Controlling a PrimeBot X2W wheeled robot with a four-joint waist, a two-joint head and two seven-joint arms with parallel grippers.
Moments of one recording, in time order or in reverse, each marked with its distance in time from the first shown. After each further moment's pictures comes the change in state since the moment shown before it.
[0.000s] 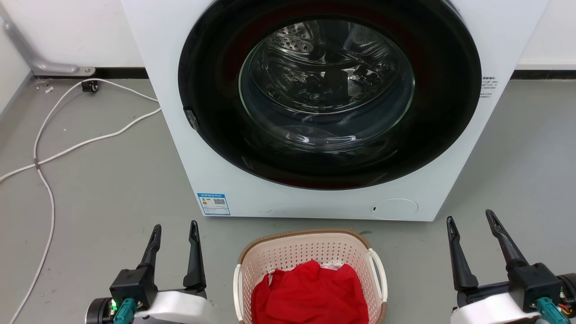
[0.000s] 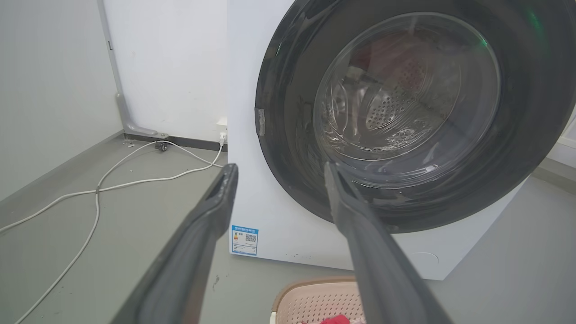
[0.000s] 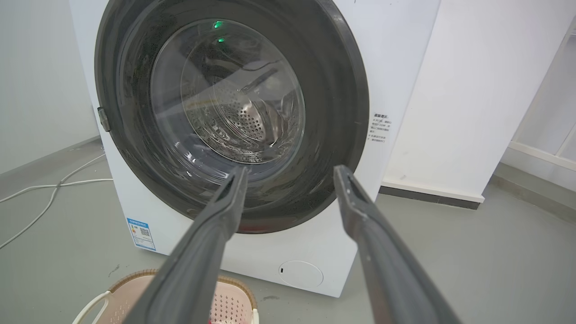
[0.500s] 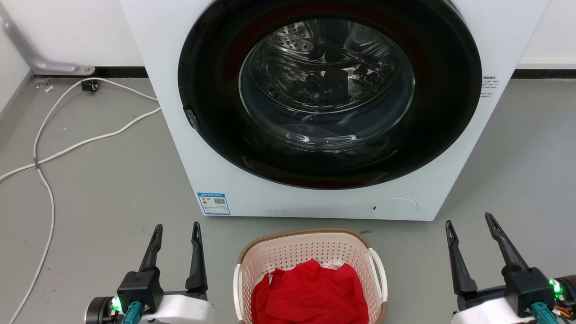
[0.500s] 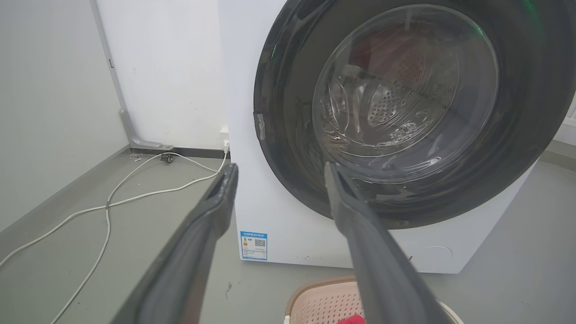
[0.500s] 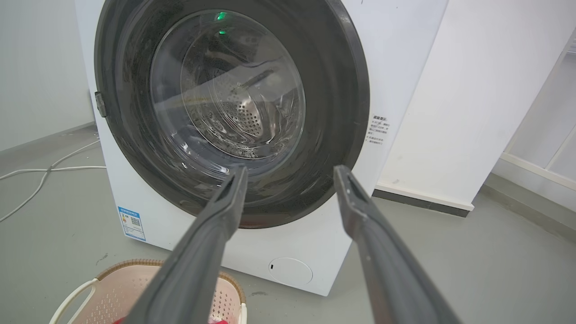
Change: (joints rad) left arm 0.007 0.000 -0.002 -0.001 0.078 0.012 -0.019; right arm 0.011 0.000 -0.005 0.002 -0.066 0.000 -0.020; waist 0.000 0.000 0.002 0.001
